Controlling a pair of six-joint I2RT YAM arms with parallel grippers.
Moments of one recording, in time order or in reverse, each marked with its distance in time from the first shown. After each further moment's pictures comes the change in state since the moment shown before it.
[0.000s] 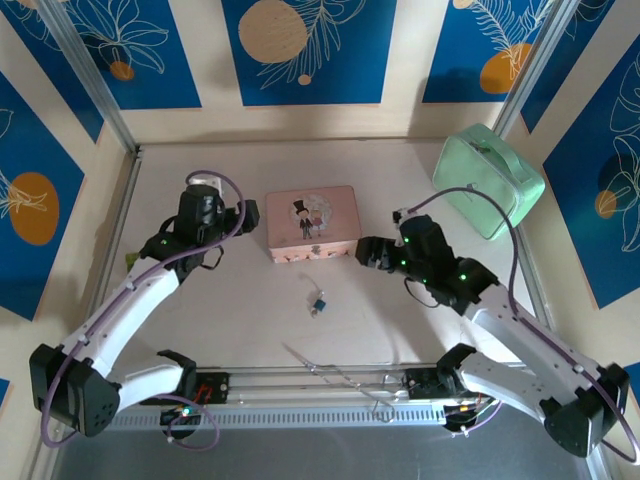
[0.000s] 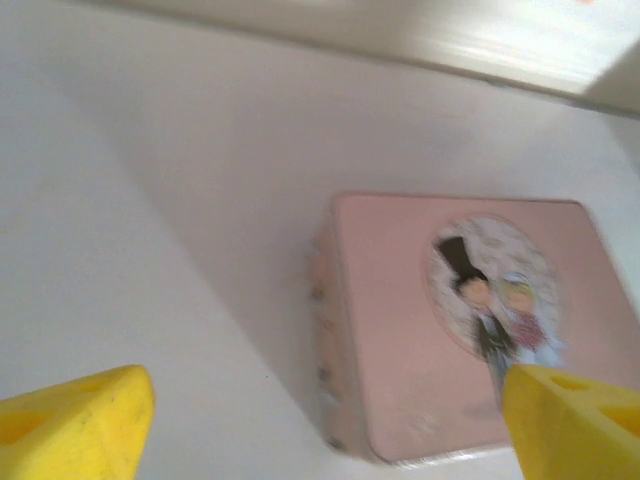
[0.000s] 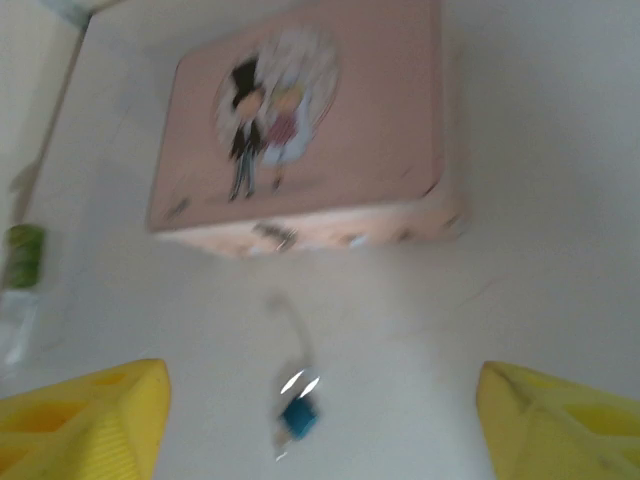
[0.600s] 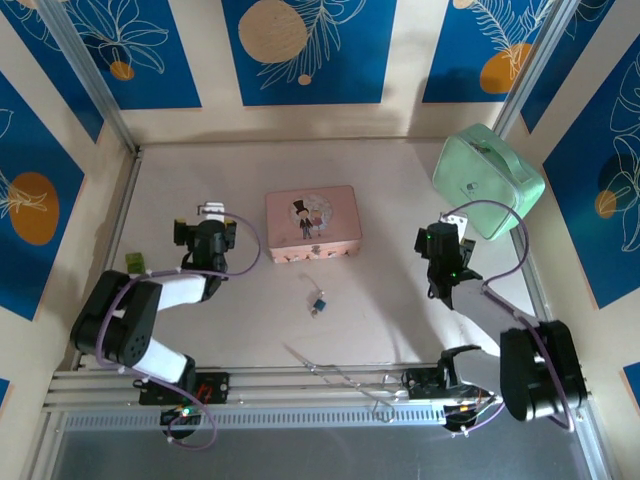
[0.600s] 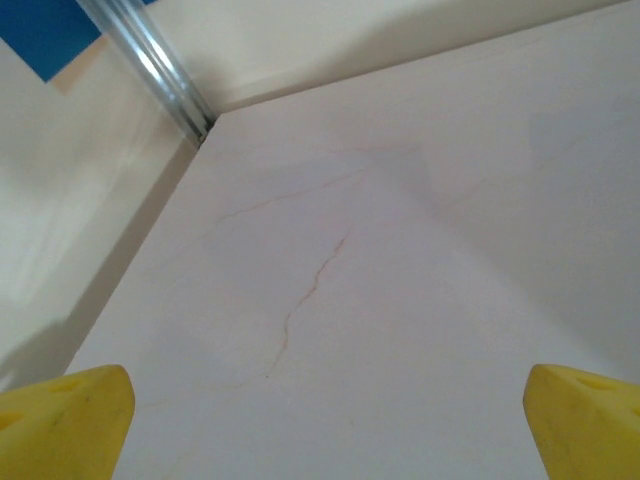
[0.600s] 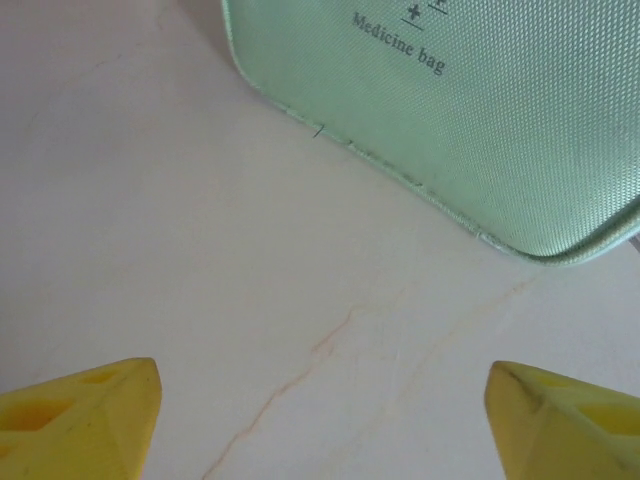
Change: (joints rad) left arm 0.114 0.376 -0.486 1.037 -0.438 0.543; right arm -0.455 0.285 -0.402 0.742 0.407 -0.400
